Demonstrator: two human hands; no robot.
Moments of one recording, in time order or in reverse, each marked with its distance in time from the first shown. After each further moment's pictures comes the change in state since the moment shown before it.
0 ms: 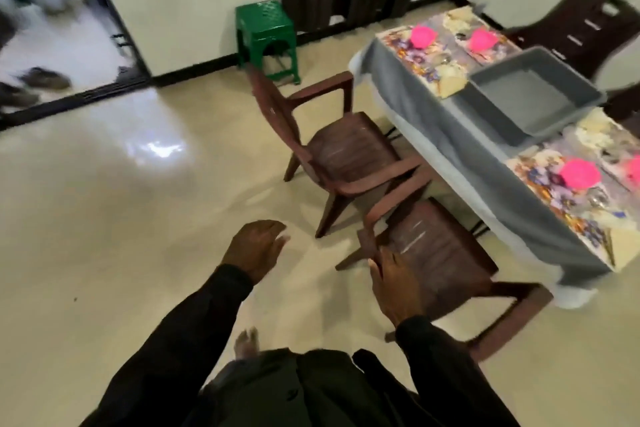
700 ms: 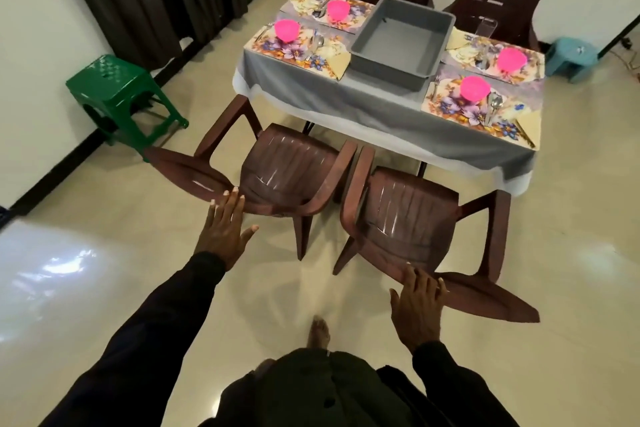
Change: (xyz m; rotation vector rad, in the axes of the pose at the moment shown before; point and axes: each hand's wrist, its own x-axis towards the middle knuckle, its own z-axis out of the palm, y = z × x) left_hand 0.239 -0.142 0.057 0.135 -0.176 0.490; right_hand -0.029 -0.067 0.062 -0.260 0.200 0.668
